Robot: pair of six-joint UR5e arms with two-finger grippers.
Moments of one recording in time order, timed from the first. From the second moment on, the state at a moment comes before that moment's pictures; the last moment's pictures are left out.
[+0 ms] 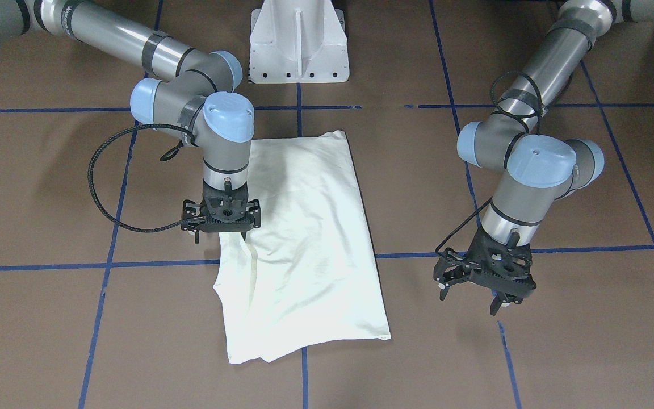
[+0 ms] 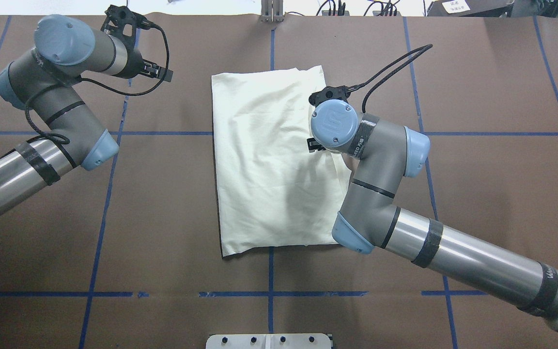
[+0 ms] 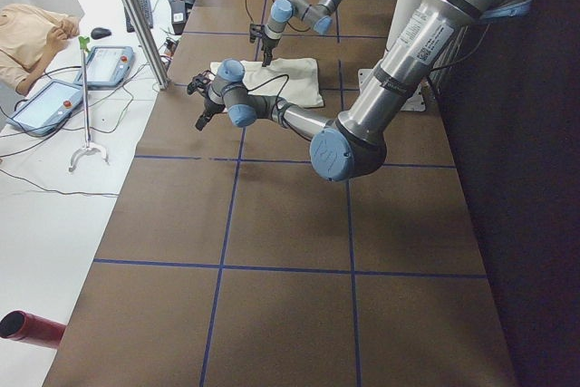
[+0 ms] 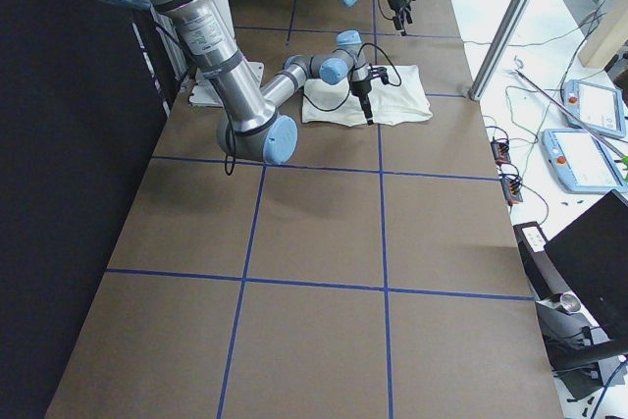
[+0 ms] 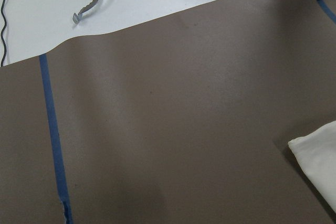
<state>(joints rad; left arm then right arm) -0.89 -2.19 -1.23 -2.31 -1.81 -0.67 0.58 -0.88 1.44 -1.53 1.55 0.95</state>
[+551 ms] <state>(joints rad) -0.87 -2.19 -1.24 -2.31 -1.81 -0.72 0.65 -0.93 1.53 -1.58 1.63 0.81</state>
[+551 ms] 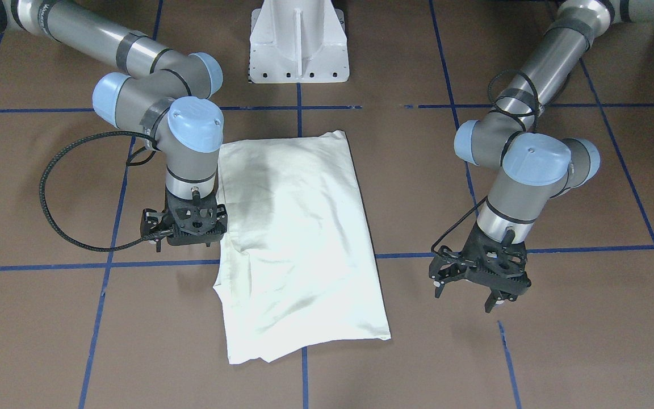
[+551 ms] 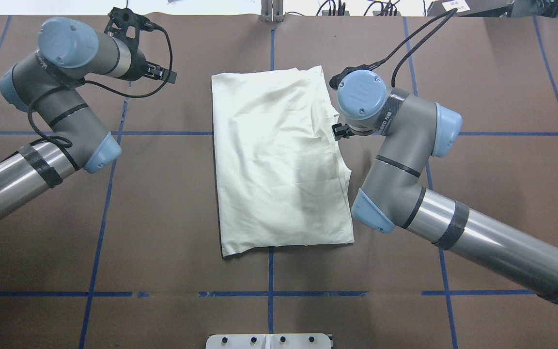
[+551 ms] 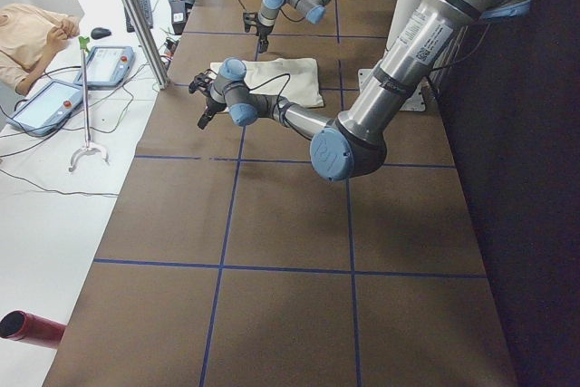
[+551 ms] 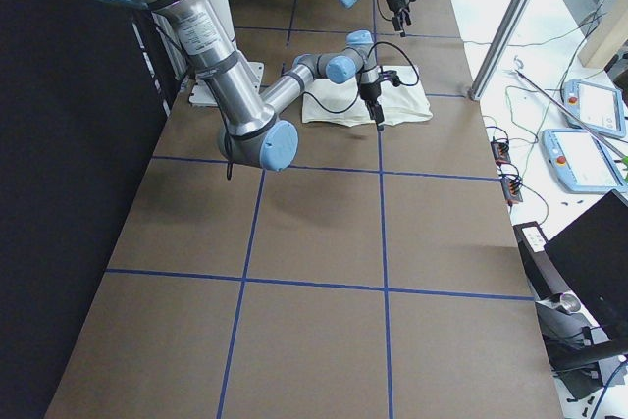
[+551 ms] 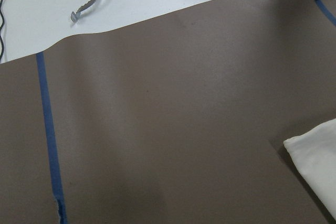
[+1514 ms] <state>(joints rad) -0.54 -1.99 -1.70 -2.29 -1.77 -1.35 0.56 -1.23 1.87 -1.11 1.70 1.53</state>
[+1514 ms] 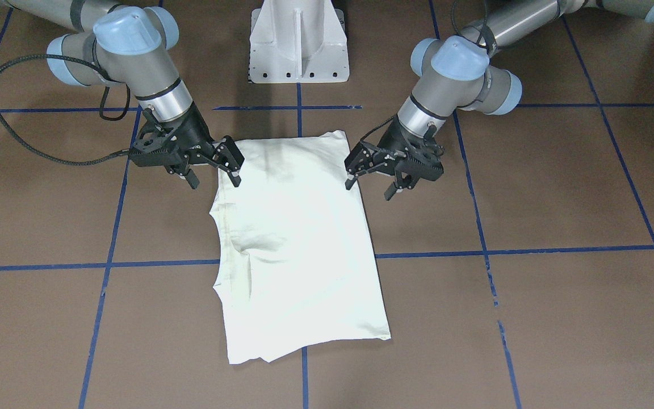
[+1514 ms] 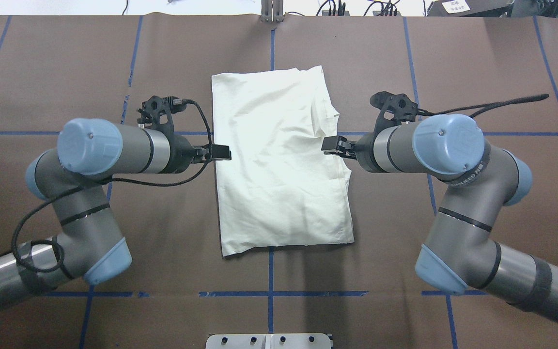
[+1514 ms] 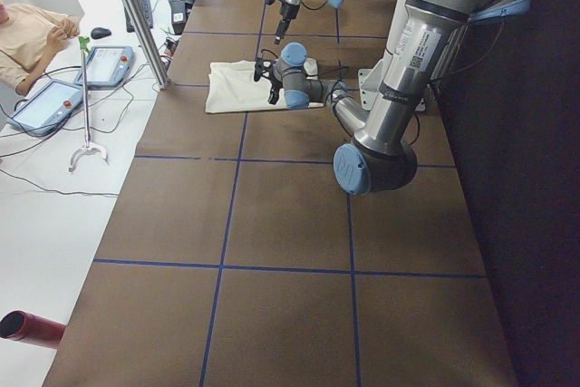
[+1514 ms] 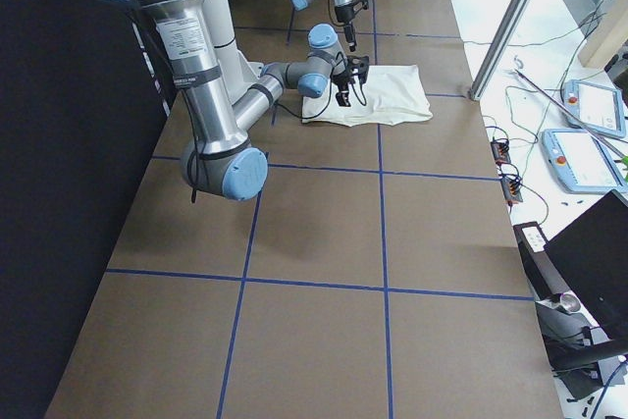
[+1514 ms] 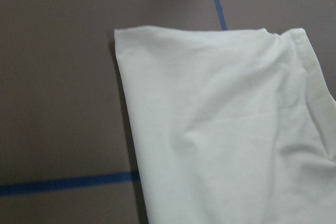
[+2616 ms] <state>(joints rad) -0.26 -1.89 -1.79 -2.24 -1.53 -1.82 0.49 -1.30 1.94 -1.08 1.58 1.69</state>
